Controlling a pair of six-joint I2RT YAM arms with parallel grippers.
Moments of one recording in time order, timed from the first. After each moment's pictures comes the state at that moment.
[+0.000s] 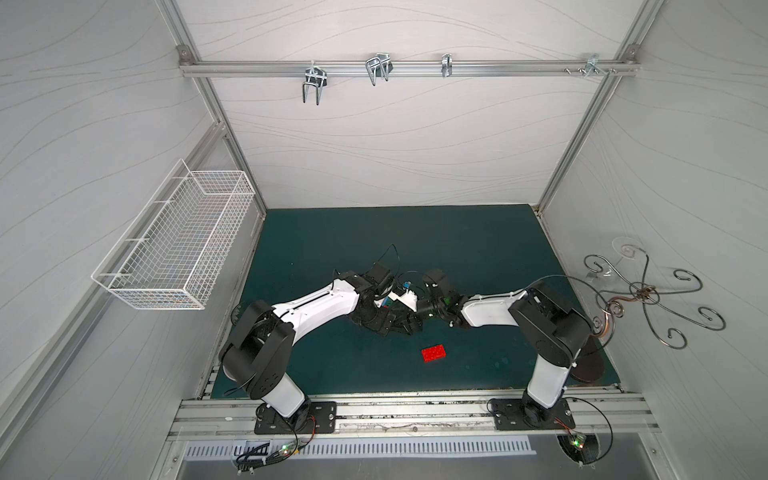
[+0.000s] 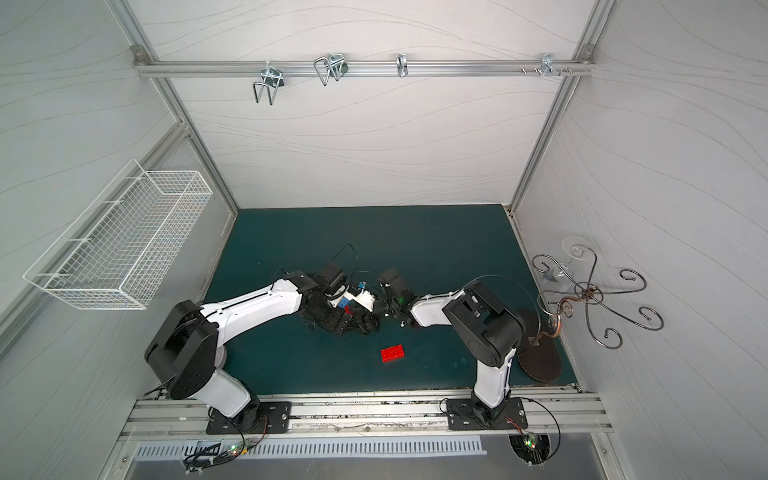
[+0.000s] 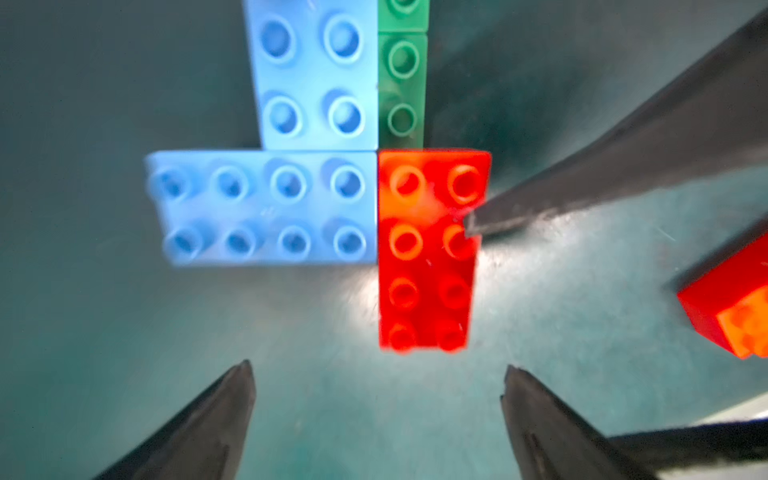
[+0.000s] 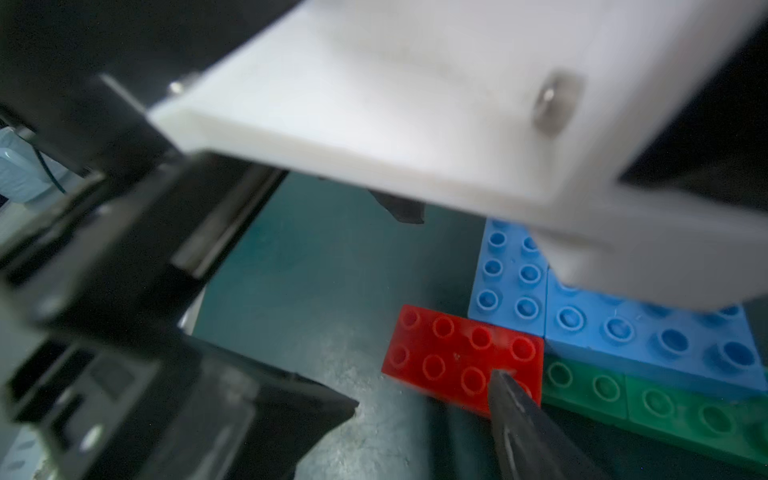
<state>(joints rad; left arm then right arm) -0.67 1.56 1.04 -0.89 0.03 -0.21 0.80 1.80 0.81 0.39 -0.76 -0.17</state>
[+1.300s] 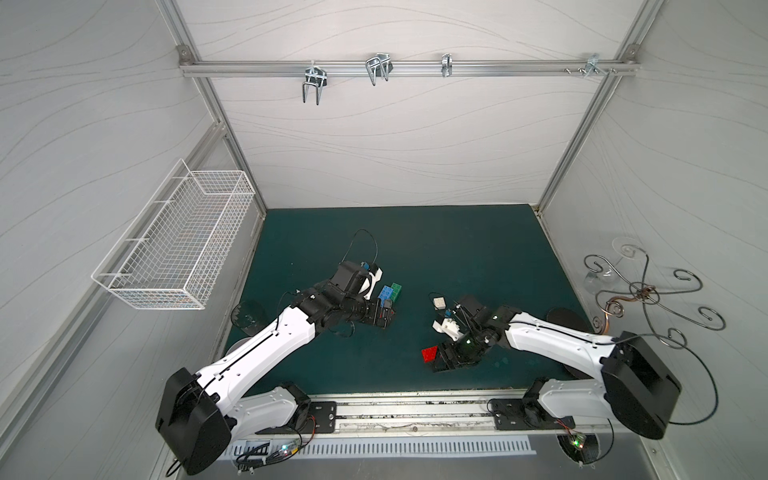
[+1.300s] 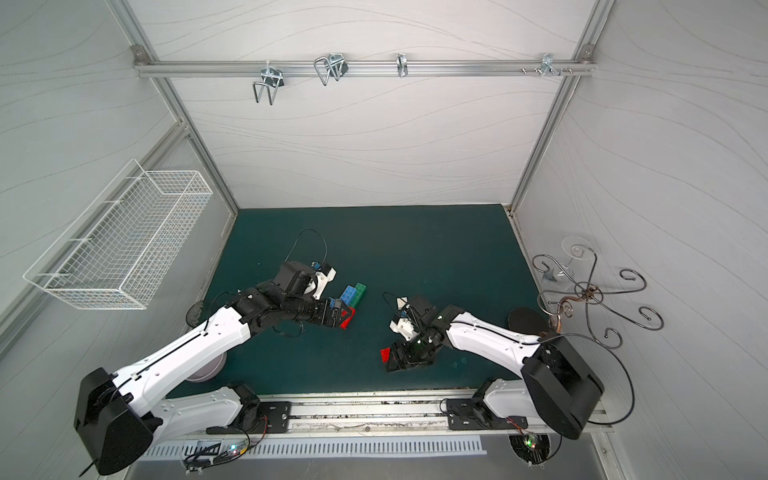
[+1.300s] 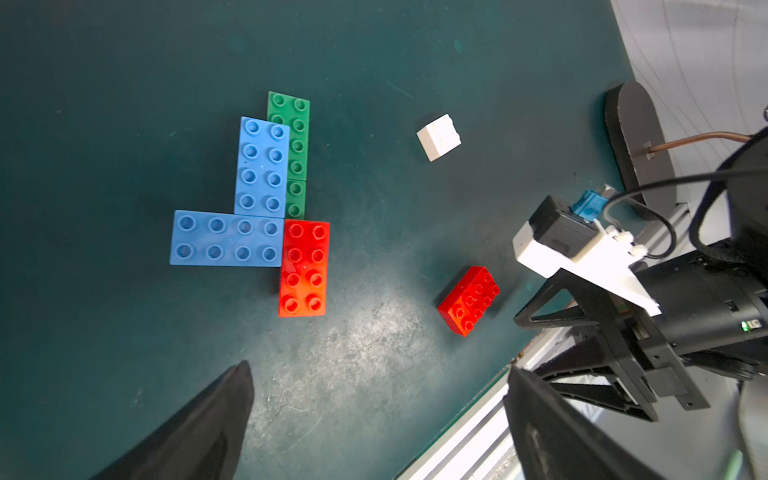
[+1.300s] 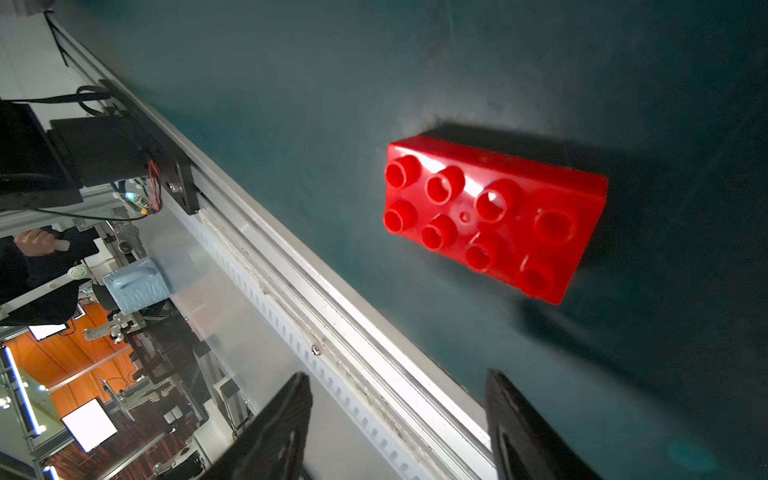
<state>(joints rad) -0.62 1.15 0.89 -0.67 0.22 -0.39 0.81 1.33 0.65 -0.65 -0.61 0.44</state>
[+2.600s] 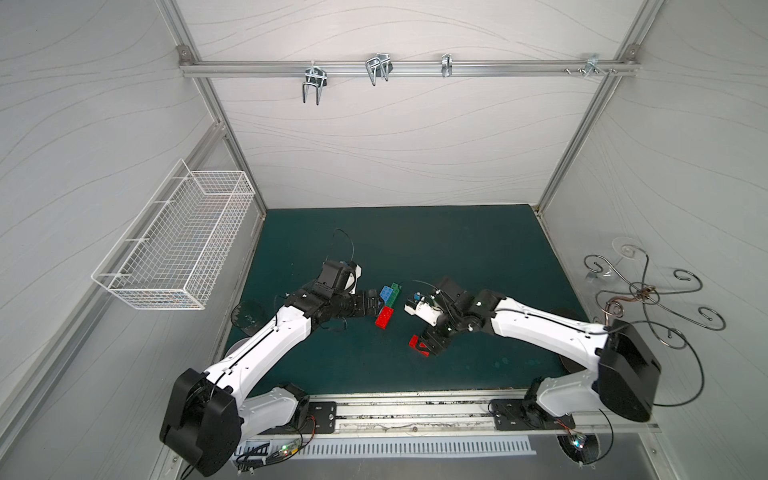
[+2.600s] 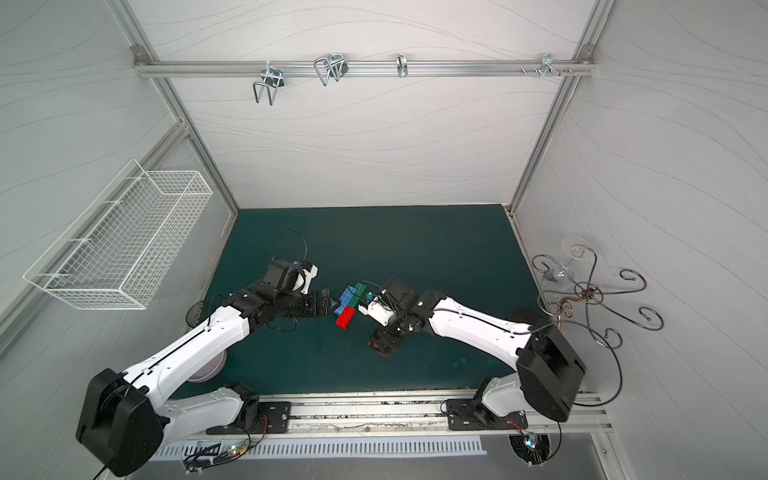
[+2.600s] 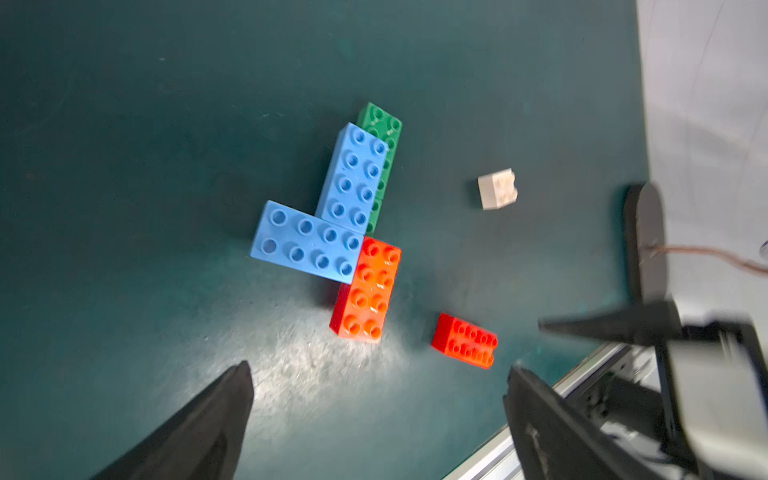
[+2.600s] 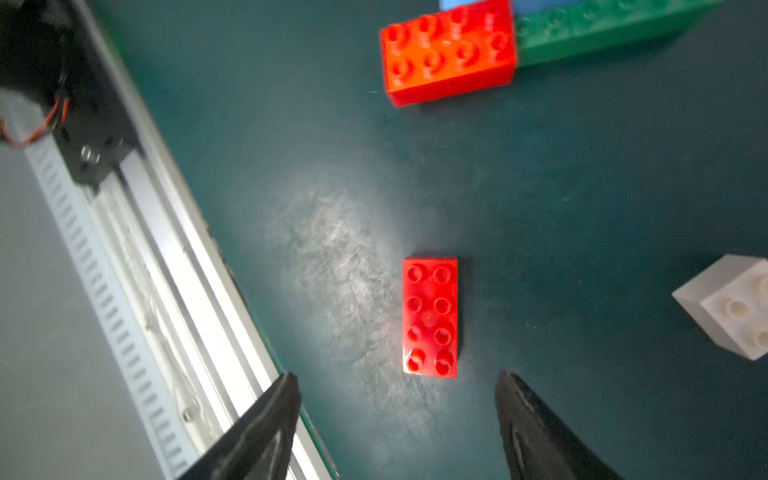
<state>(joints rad) -0.43 1.16 0.77 -0.53 0.32 -0.56 0.95 1.35 0.91 -0.66 -0.26 -0.11</state>
